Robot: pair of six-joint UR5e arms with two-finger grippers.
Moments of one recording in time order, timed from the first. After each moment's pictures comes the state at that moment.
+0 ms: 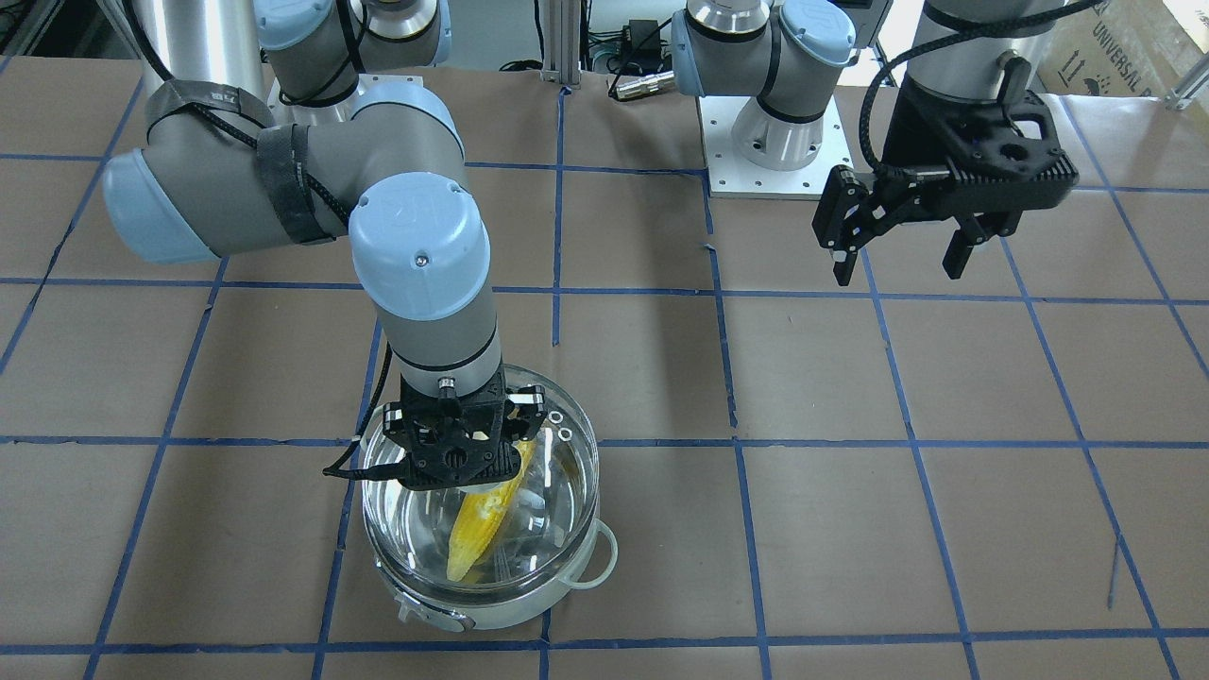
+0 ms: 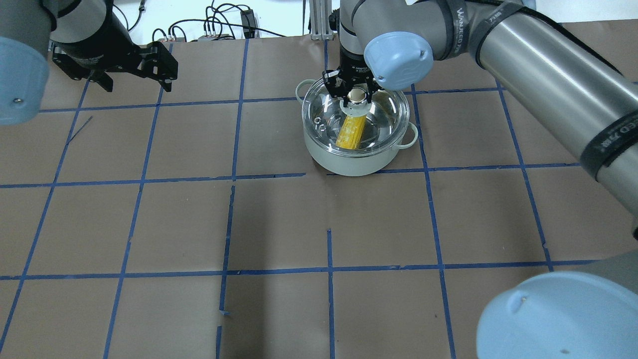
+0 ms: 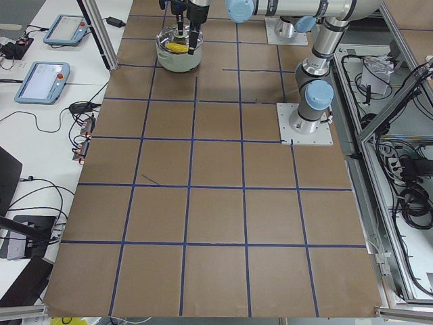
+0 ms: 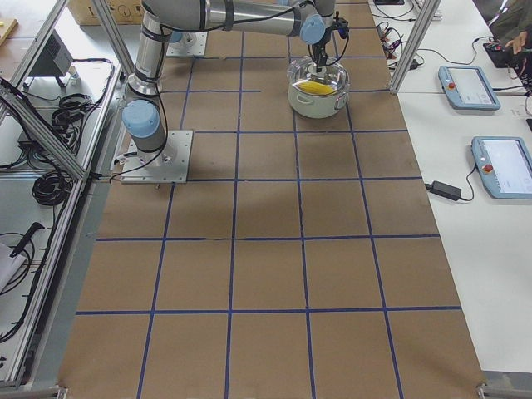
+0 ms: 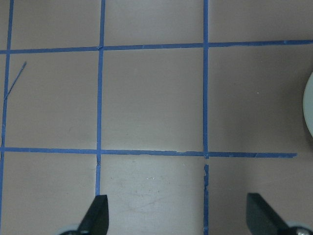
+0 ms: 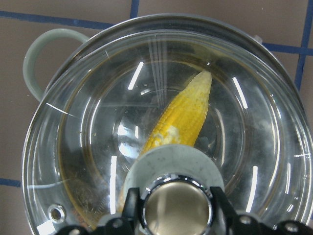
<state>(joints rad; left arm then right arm) -1.54 -1.54 -1.58 -1.36 1.67 0.04 1.83 -1.10 1.34 -1.88 -1.58 0.13</state>
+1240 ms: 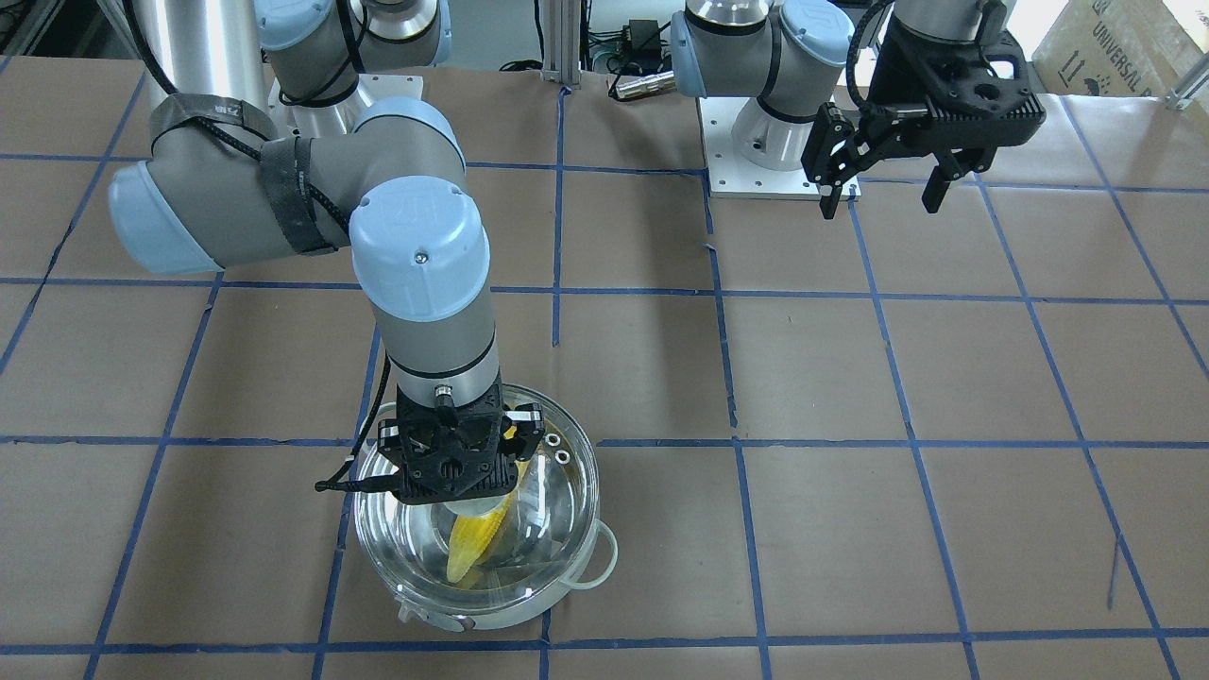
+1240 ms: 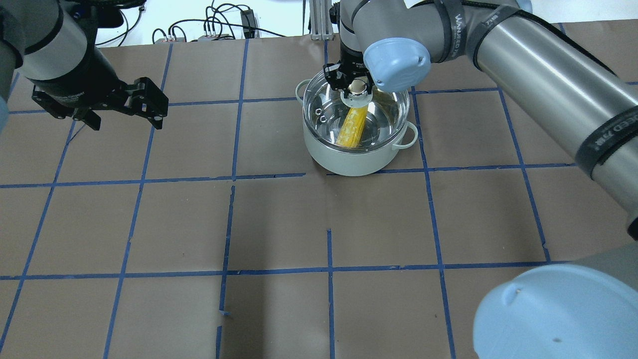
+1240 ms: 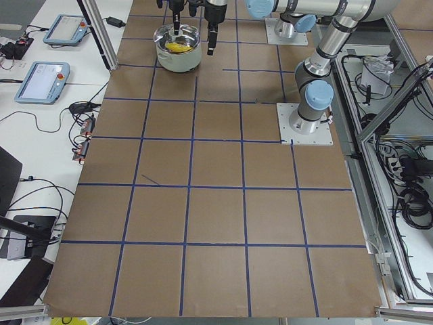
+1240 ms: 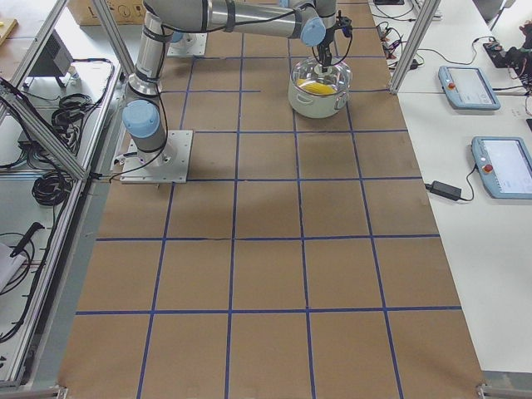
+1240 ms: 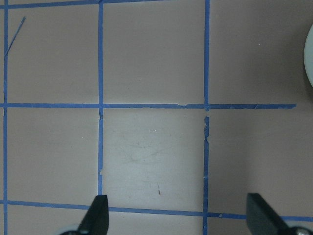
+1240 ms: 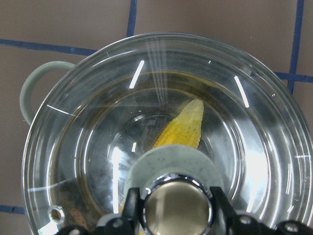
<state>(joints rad) -1.52 -1.44 -1.65 -1.49 1.64 0.03 1.83 -1.09 1.35 -1.97 -1.61 0.12</state>
